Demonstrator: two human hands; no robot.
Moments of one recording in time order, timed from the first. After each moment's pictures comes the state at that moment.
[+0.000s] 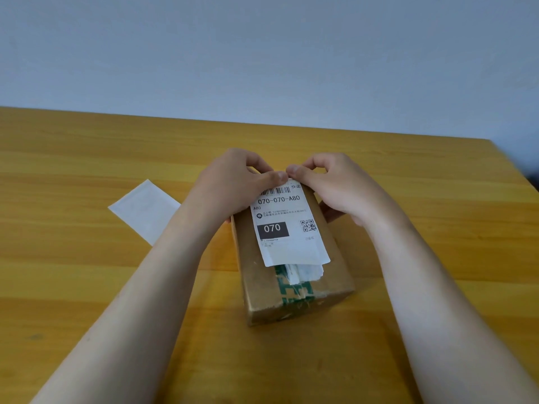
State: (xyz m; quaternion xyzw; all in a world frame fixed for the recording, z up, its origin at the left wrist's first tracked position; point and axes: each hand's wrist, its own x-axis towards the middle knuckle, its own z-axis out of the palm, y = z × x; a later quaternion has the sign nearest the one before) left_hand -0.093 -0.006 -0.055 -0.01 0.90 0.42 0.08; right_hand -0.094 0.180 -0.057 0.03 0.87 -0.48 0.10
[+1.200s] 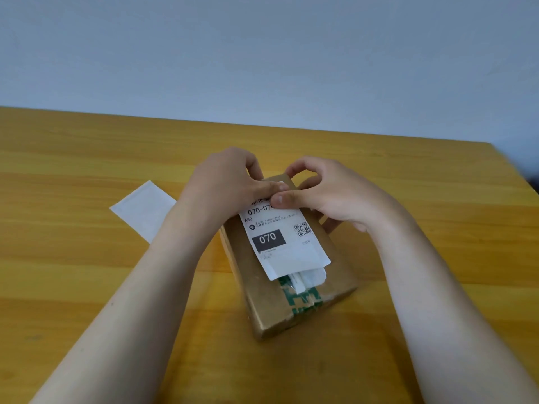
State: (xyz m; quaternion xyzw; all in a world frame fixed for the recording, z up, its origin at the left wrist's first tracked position) left_hand -0.088 -0.012 -0.044 0.00 0.95 0.32 0.05; right_hand -0.088 0.177 -0.051 -0.02 0.86 -0.48 0.19
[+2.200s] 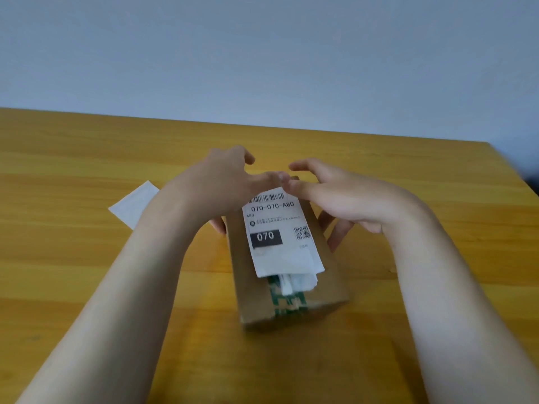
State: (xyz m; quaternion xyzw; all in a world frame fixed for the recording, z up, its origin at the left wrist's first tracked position) left_hand -0.070 -0.014 -0.014 -0.05 0.93 0.33 0.15; right_hand -0.073 0.177 -0.027 0.02 0.85 -0.45 0.27
